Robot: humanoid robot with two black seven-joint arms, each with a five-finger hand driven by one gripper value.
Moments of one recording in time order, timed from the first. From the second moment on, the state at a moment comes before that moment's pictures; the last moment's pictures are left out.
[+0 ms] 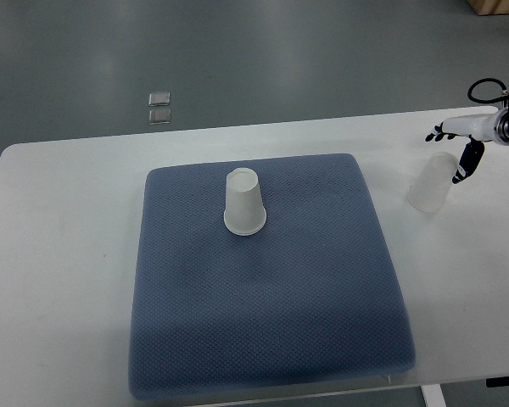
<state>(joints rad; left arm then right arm) -0.01 0.00 -0.10 -0.17 0.05 0.13 -0.04 1.42 -0.48 -0.88 0.72 -0.65 0.08 0.16</state>
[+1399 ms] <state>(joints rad) 0.00 0.00 -0.10 -0.17 0.05 0.13 -0.04 1.39 -0.45 -0.86 0.72 -0.65 0.07 0.16</state>
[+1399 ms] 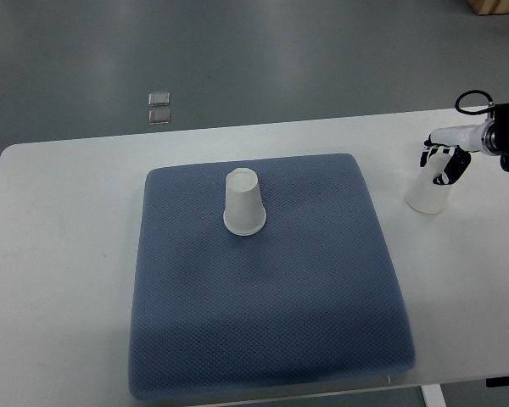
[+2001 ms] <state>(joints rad) 0.00 0.00 -0.10 -0.17 0.05 0.13 -0.04 1.71 -0.60 -0.87 0.89 -0.67 0.22 0.17</state>
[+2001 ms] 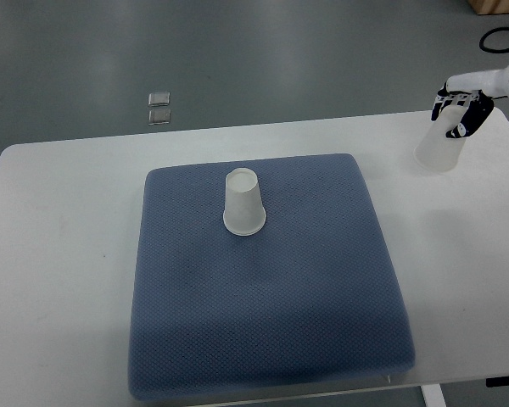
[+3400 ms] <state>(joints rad) 0.00 0.00 -0.10 -0.18 0.05 0.13 -0.04 2.22 -0.23 -0.88 1.13 -0.37 0.30 0.13</state>
